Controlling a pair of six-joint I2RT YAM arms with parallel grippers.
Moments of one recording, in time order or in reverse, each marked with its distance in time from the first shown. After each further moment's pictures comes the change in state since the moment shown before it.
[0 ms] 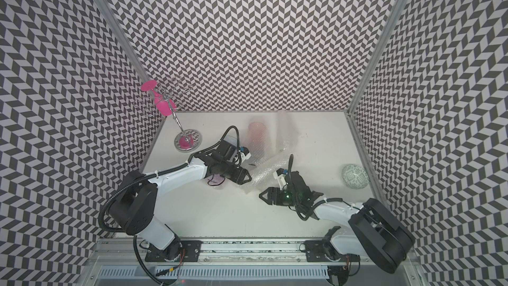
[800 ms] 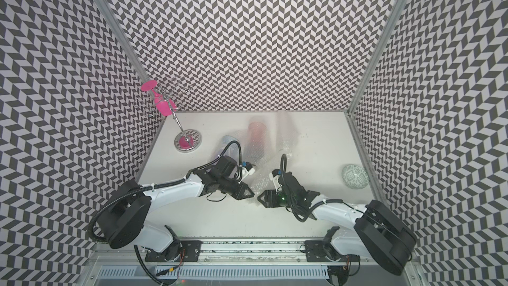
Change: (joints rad) left arm -0.111 -0.112 -0.228 0.214 0.193 -0.167; right arm 0.103 -0.018 0.077 -0.166 0.169 -0.096
